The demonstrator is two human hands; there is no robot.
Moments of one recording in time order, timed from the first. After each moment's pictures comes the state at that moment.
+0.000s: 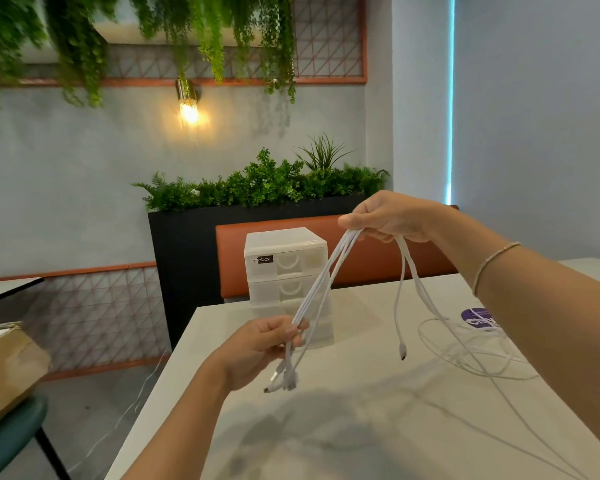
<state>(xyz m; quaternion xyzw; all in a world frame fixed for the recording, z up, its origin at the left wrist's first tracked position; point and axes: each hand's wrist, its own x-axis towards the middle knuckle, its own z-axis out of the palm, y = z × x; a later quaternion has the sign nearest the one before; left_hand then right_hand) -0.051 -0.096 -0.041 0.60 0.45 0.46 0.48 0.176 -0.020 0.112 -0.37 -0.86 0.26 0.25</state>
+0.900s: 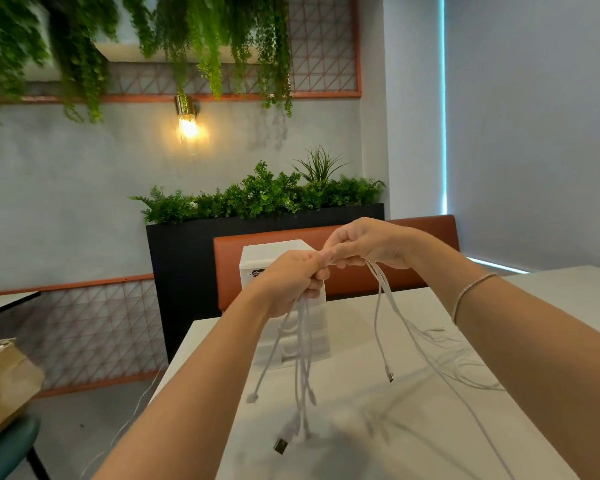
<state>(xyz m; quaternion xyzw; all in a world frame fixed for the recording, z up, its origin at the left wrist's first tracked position) 0.007 -0.071 0.057 0.67 0.44 0.45 0.40 0.164 -0.018 0.096 -0.35 -0.85 0.30 0.25</state>
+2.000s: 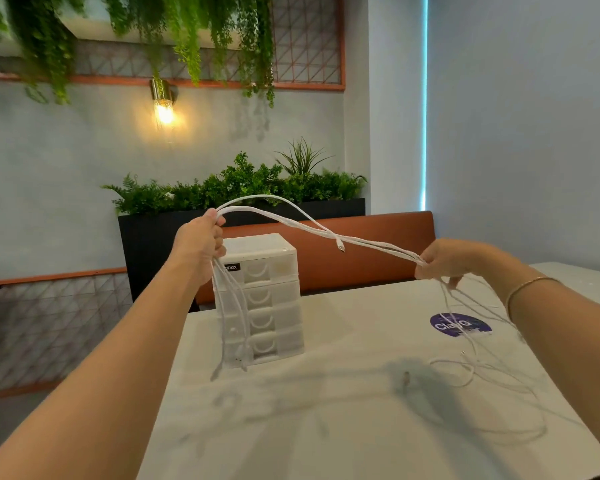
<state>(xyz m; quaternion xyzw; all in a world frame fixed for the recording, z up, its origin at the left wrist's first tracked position) -0.054 -0.029 0.079 0.41 0.44 0.73 0.34 0.302 0.043 0.059 -0.65 -0.74 0.12 0.13</state>
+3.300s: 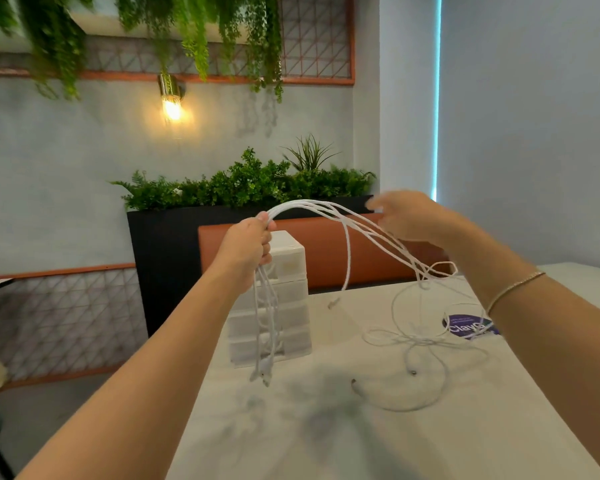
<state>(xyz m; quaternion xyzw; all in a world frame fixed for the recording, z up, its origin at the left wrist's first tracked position) -0.005 -0.034 0.070 0.50 0.44 0.66 0.35 0.218 0.007 0.110 -0.53 -0.81 -0.04 0.25</state>
